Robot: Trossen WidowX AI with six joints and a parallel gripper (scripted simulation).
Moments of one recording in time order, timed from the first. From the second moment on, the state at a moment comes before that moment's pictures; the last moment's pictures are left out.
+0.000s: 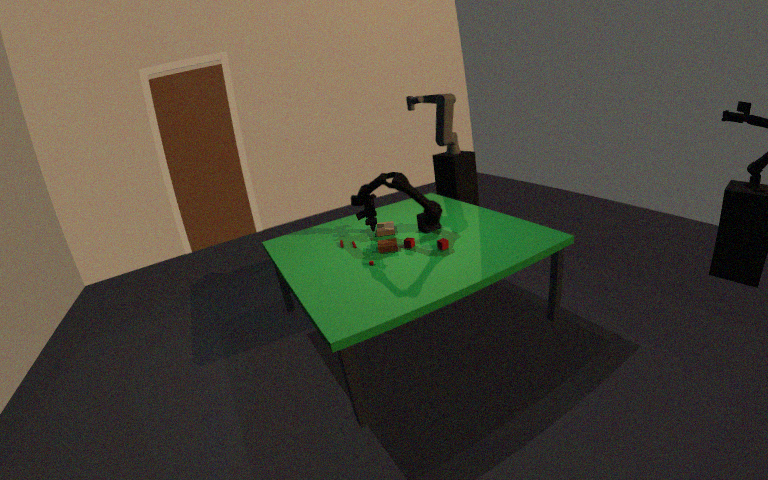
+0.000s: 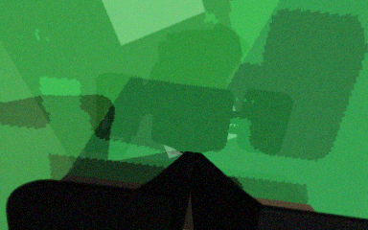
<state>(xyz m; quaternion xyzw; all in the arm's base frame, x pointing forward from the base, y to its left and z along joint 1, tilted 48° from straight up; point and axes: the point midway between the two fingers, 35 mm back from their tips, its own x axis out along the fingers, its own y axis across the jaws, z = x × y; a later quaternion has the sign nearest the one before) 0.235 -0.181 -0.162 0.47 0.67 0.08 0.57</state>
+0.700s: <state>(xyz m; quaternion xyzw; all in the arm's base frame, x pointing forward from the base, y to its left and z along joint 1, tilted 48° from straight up) 0.228 -0.177 -0.162 0.47 0.67 0.08 0.57</state>
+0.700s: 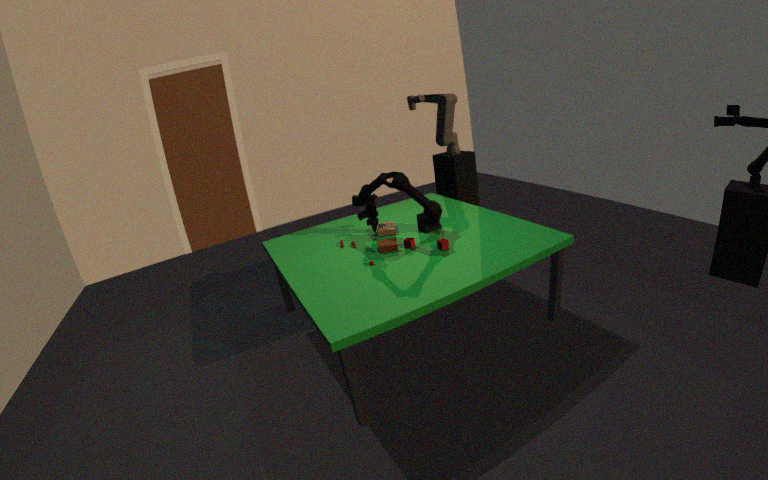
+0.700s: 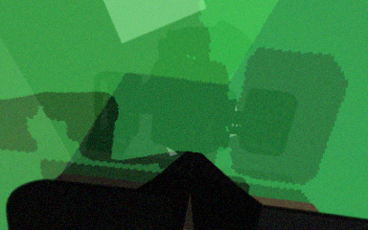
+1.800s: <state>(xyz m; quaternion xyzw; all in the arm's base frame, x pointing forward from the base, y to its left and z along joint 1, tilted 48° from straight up) 0.253 -0.235 -0.134 0.47 0.66 0.07 0.58</state>
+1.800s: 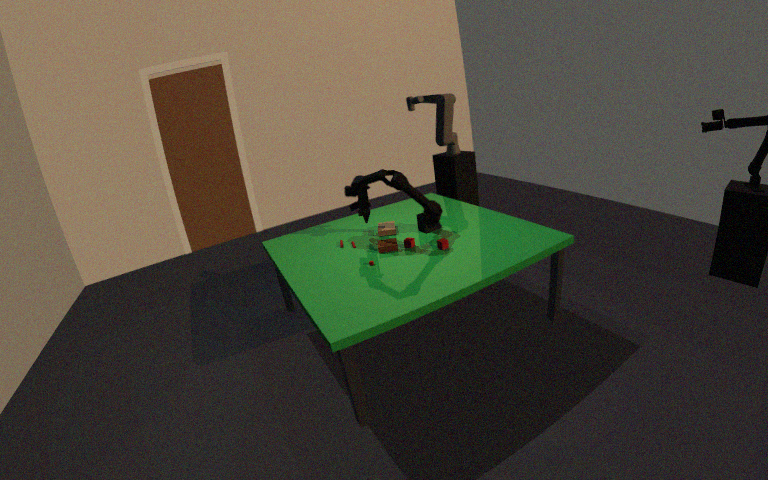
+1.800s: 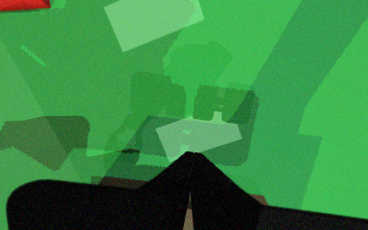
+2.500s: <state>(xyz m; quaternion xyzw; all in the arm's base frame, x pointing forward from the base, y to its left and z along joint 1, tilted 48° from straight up) 0.306 -0.183 -0.055 0.31 0.65 0.22 0.67</state>
